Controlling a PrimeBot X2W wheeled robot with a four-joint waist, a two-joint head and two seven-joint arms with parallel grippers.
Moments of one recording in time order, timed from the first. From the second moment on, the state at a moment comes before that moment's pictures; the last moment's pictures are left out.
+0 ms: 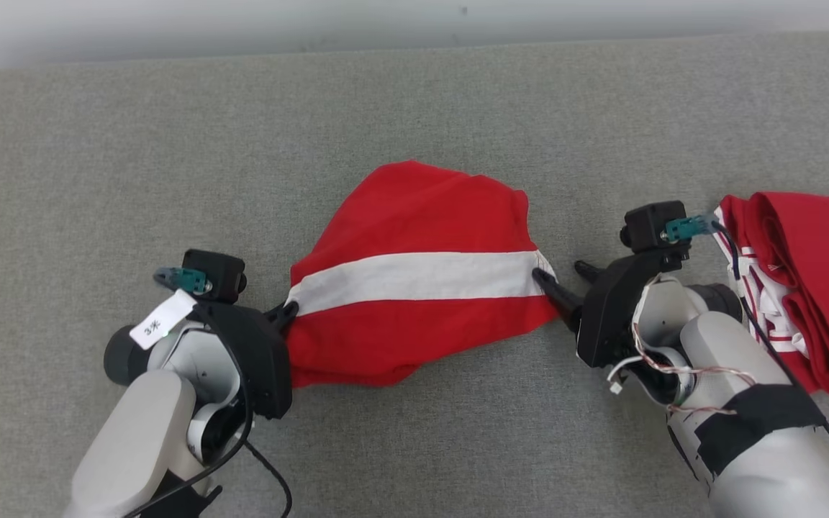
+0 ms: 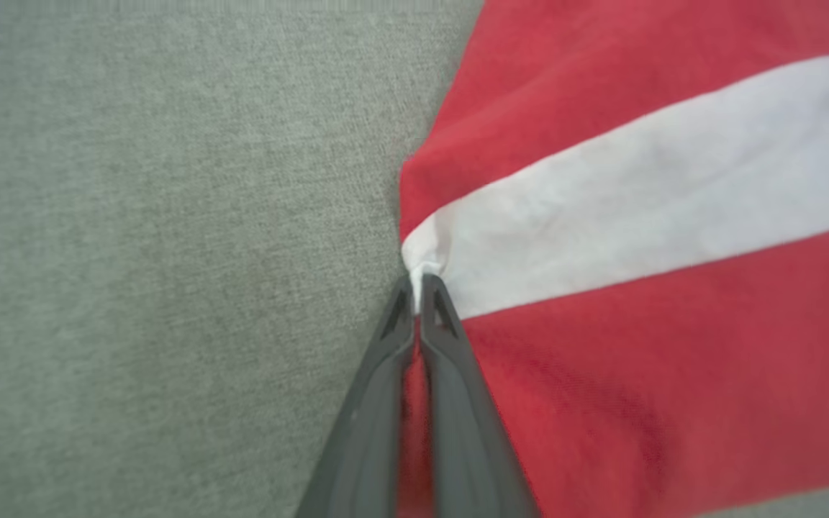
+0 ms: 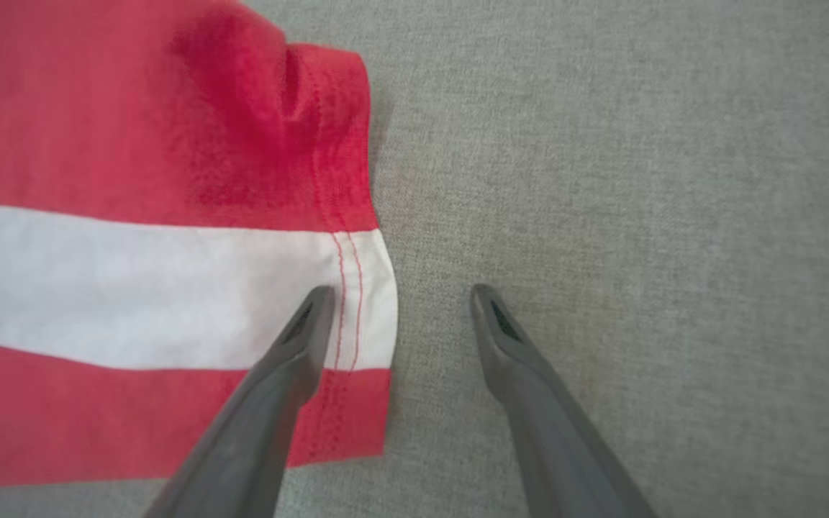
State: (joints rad) left arm -0.58 0.14 -0.41 0.56 -0.38 -0.12 0.42; right arm -0.62 -0.09 0.26 0.64 0.53 0.12 0.39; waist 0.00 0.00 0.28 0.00
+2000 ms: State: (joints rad) left arm -0.61 0.11 -0.41 0.67 -0.37 -0.10 0.30; right arm -0.72 -0.07 0.44 0.84 0.70 0.12 0.36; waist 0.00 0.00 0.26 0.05
